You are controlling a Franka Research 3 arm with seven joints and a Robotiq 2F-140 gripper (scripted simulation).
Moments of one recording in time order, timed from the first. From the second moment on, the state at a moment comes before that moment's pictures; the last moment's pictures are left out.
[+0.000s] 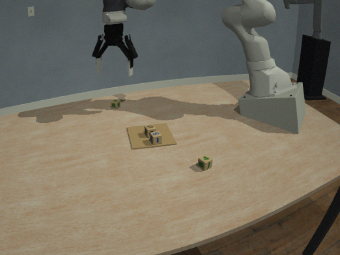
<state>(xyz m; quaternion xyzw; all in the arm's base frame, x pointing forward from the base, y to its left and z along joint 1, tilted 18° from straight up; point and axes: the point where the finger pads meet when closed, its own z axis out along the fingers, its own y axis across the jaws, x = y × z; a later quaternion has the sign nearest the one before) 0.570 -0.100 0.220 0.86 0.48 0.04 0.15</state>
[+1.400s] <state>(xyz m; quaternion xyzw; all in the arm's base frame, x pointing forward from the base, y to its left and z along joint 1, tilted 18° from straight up) 0.570 -0.101 0.218 0.92 0.35 0.06 0.15</state>
